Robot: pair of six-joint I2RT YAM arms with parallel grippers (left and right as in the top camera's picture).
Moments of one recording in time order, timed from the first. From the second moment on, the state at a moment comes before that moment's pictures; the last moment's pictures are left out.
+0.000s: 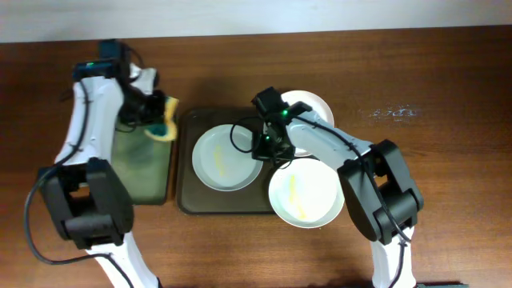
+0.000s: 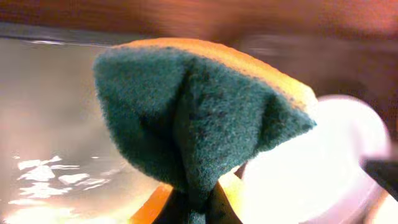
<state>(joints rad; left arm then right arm) 0.06 2.05 1.79 -1.15 0.24 0.05 0.51 2.13 1.50 -0.74 -0.25 0.59</state>
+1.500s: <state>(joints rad) -0.23 2.02 1.37 -0.95 0.24 0.05 0.50 2.12 1.44 -0.72 -0.42 0.60</state>
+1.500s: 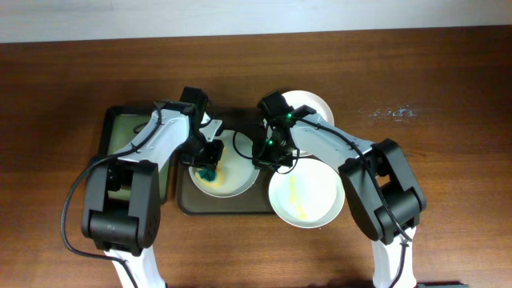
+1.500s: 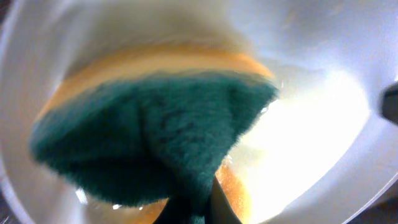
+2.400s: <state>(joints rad) -0.24 2.03 1.36 -0.75 0.35 0.00 0.50 2.12 1.43 -0.72 -0.42 0.59</state>
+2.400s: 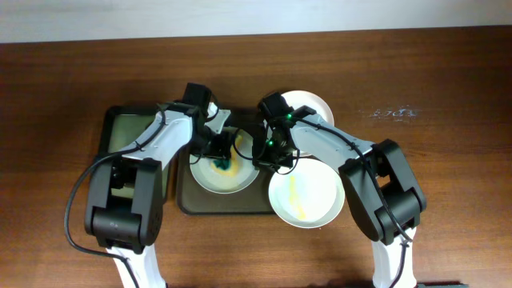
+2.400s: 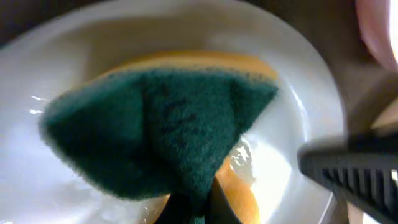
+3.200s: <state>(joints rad) -0.29 2.03 1.36 -0.70 0.23 0.06 0.49 2.12 1.44 -0.70 -0.40 0.60</state>
